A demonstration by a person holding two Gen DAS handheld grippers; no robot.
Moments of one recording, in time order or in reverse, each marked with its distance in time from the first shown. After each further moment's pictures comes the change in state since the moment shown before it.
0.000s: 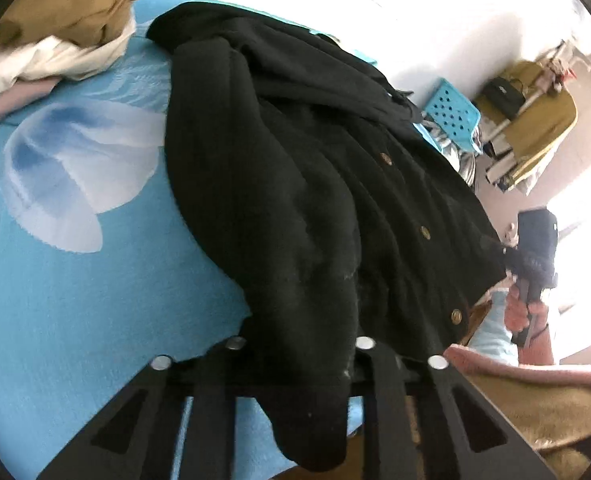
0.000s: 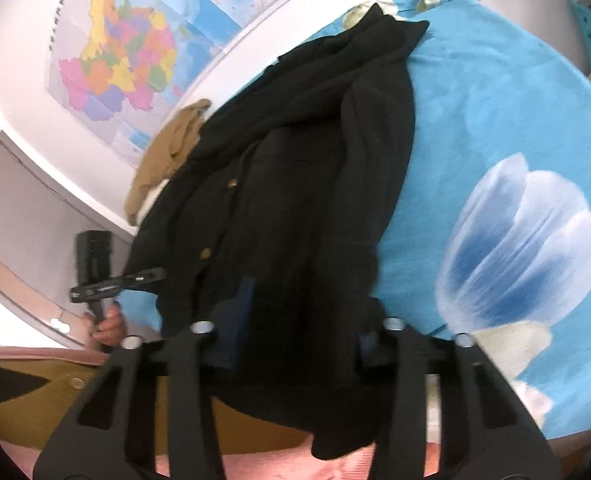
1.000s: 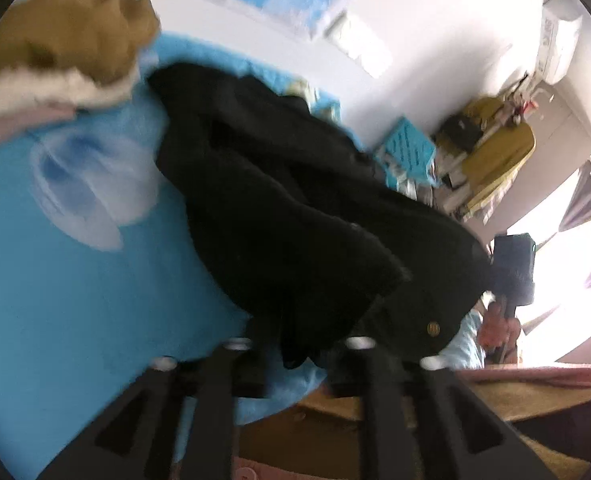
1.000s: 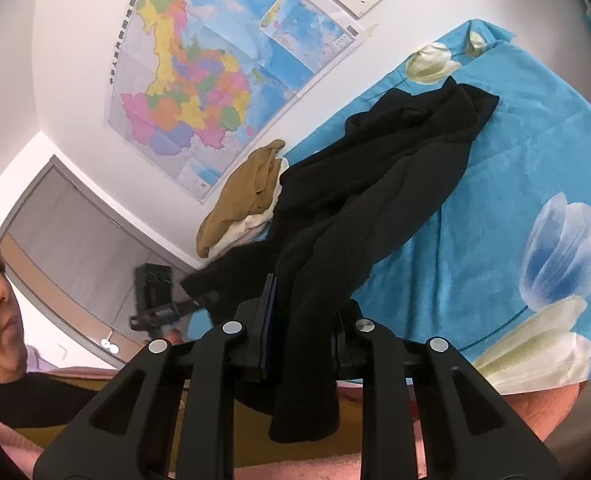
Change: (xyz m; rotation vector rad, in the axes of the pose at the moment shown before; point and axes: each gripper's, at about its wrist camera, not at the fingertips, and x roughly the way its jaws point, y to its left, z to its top) left arm -0.046 0.001 -0.007 0.000 -0.077 -0.143; right arm -0.052 0.061 -0.002 -0.002 -0.116 0.178
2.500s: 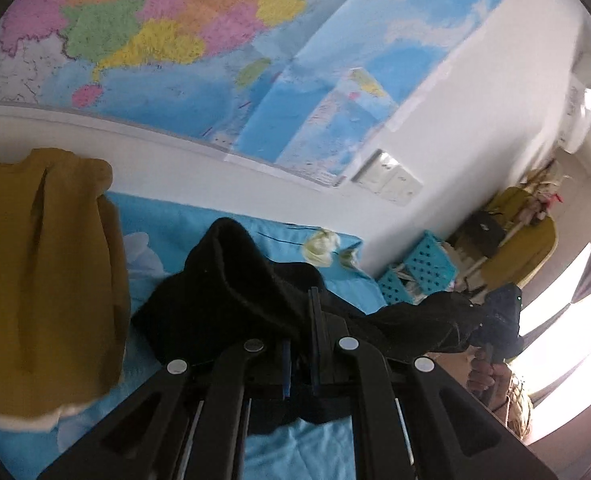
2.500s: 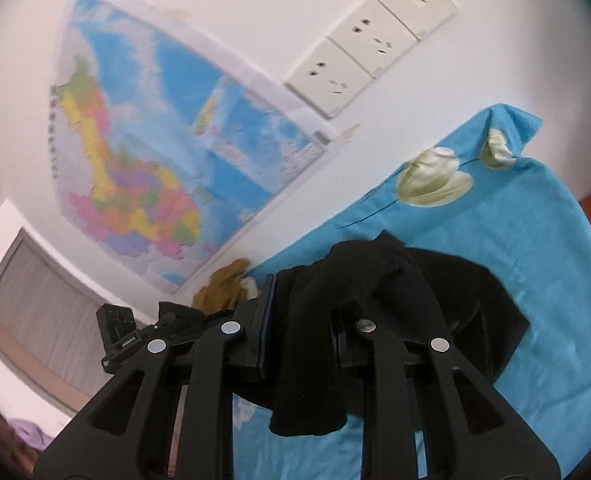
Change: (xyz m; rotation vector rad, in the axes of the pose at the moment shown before) left arm -0.020 0.011 0.263 -0.053 -0.248 0.064; right arm 0.084 -0.056 0.253 0.127 -0.107 -0.098
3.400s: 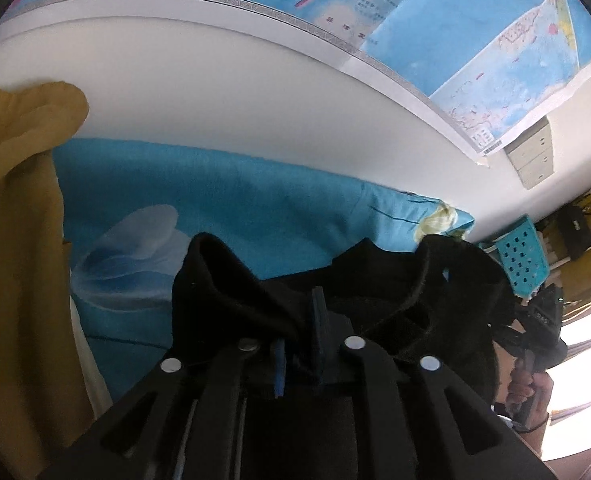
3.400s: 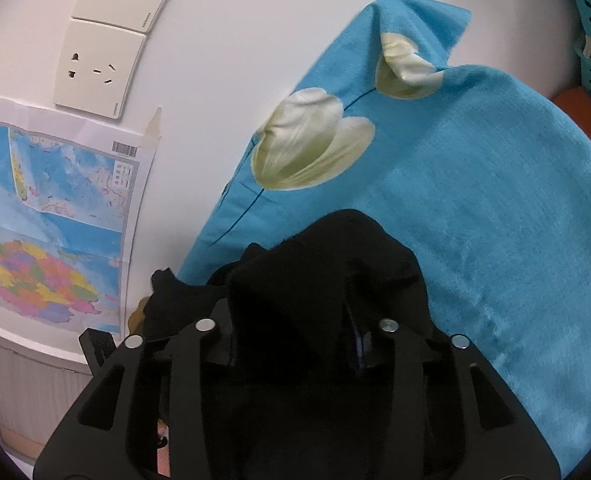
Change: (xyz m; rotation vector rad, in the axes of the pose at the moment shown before) left arm 0.152 0.078 0.037 -0.127 0.253 0.233; right arm 0.098 -0.113 0.031 0.290 0.122 -0.238
